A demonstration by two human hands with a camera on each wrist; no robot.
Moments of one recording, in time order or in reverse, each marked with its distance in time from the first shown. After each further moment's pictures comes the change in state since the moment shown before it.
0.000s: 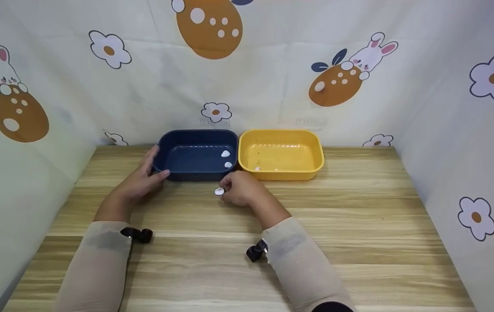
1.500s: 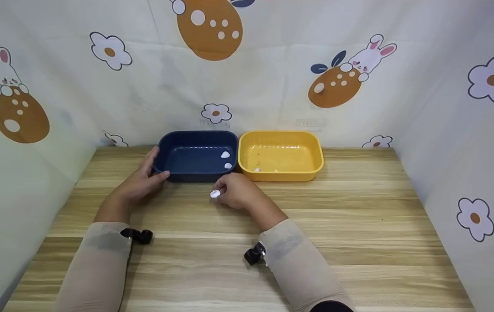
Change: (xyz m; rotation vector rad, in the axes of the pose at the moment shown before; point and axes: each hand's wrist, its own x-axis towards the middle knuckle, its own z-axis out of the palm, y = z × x) left_hand 0.000 0.001 0.001 -0.014 0.007 0.008; right_hand -0.001 -0.007 0.007 0.003 0.011 -0.085
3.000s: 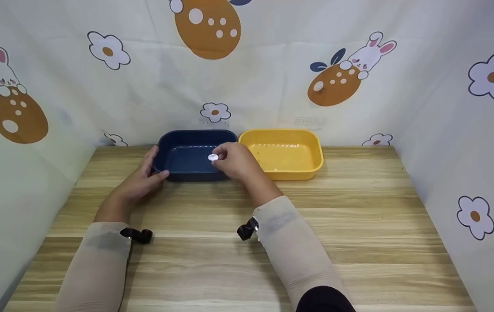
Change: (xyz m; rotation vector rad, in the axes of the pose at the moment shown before) left_hand 0.001 -0.001 0.001 -0.007 0.001 0.000; right_hand 0.039 -0.021 -0.045 0.167 0.189 0.077
